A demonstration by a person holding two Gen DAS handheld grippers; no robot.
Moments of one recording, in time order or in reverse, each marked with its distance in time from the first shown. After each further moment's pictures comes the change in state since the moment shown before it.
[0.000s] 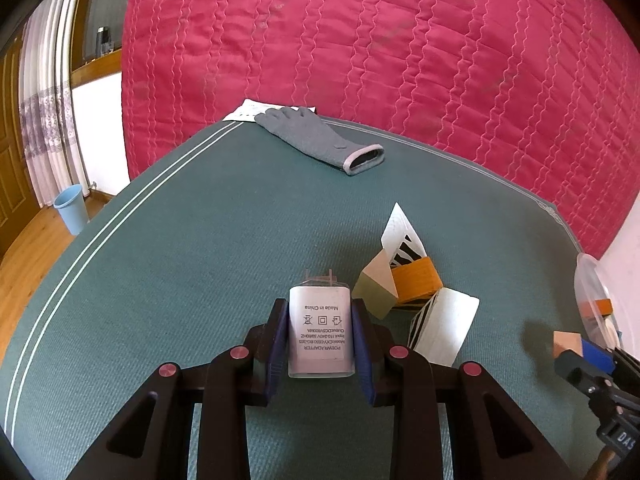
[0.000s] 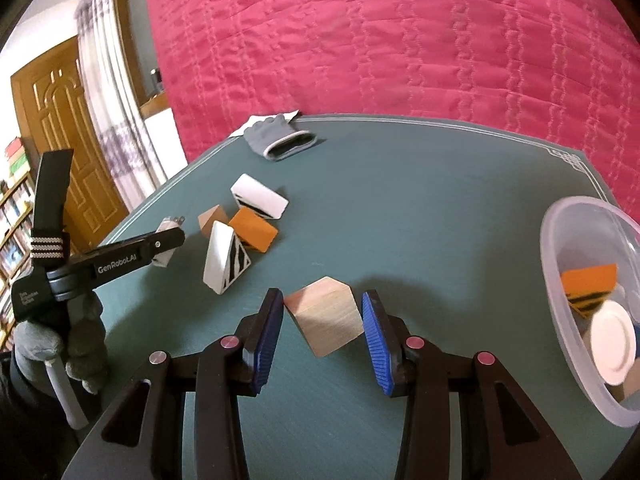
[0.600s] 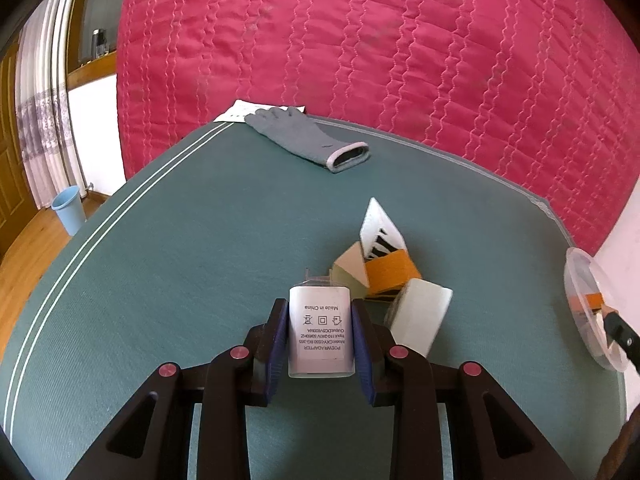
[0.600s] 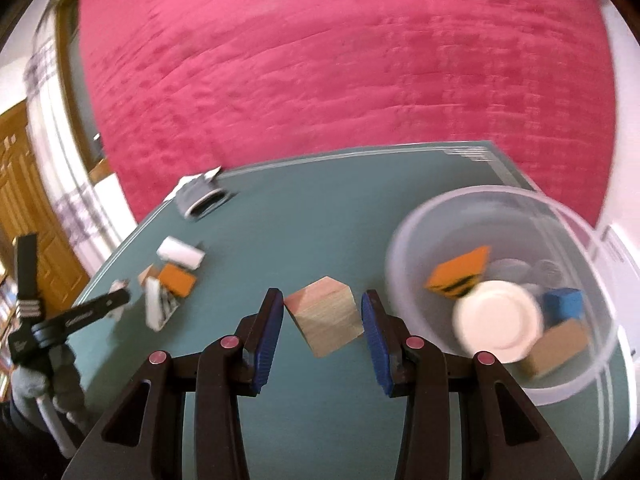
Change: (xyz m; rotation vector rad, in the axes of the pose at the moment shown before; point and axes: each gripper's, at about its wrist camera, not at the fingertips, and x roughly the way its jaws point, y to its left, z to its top) left arm -0.011 -0.014 -0.003 0.012 0.007 -0.016; right arm -0.062 -0.077 -0.006 0.202 -0.147 -0.175
